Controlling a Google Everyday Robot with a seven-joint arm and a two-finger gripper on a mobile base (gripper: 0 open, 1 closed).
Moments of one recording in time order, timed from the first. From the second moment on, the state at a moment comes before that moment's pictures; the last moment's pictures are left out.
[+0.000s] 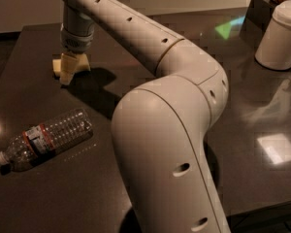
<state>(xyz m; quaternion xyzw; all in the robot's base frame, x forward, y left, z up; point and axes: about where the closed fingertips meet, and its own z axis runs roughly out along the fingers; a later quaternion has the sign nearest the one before) 0.708 0.229 0.843 -0.66 0.72 0.10 0.19</state>
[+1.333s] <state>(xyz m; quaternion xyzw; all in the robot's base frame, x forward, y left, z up) 0.649 0.157 0.905 -0.72 0.65 0.07 0.22</state>
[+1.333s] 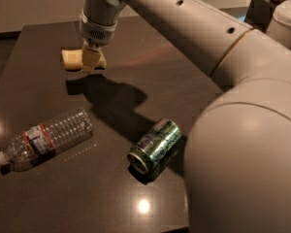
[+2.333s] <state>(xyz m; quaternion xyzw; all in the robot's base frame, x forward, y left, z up) 0.573 0.122 0.907 -0.79 0.58 0.03 0.20</state>
